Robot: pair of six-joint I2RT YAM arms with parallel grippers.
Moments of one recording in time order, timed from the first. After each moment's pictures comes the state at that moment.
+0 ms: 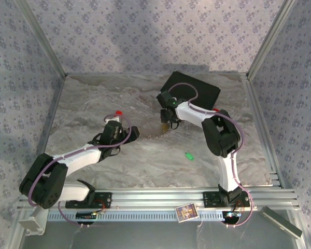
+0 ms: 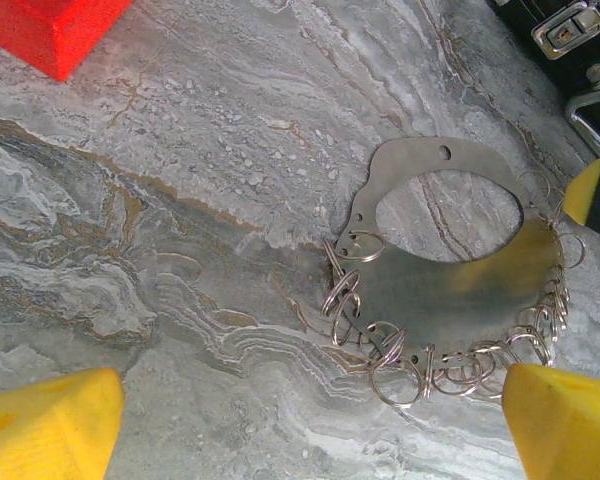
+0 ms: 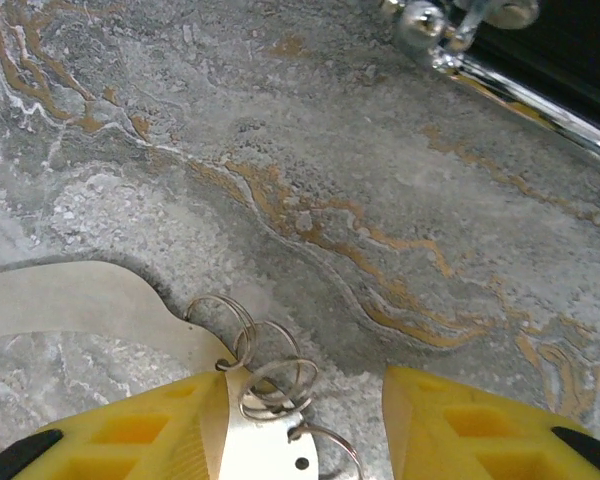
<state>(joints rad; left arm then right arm) -0.54 1.30 0.50 0.10 -0.04 -0.77 0.60 2.07 1.52 -0.61 0.20 0.53</state>
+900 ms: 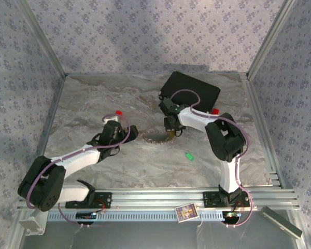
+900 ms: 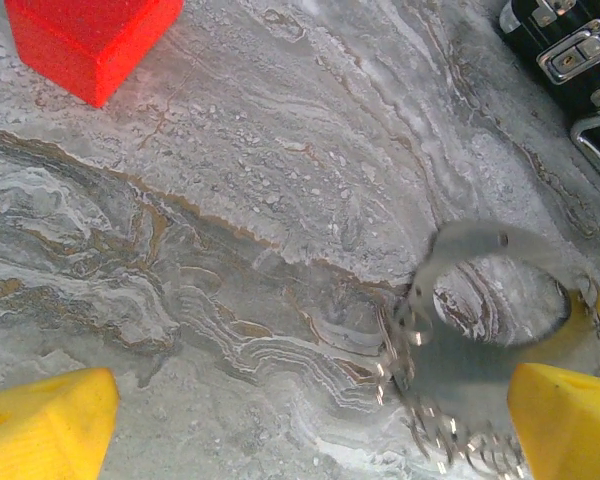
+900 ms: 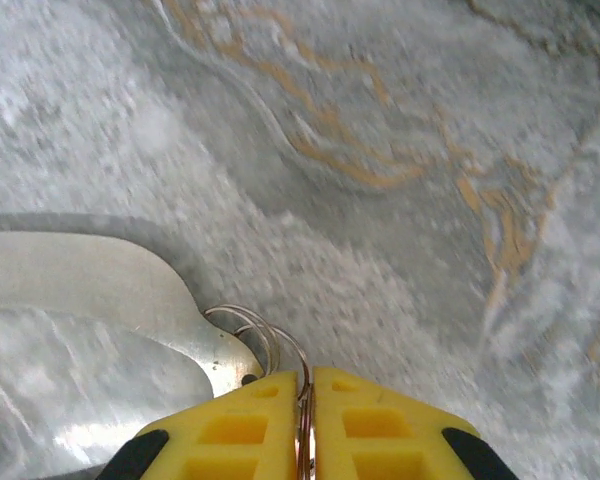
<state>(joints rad) -0.54 1.27 0.50 0.08 -0.08 -0.77 0.62 1.95 1.32 -0.63 0.22 0.51</state>
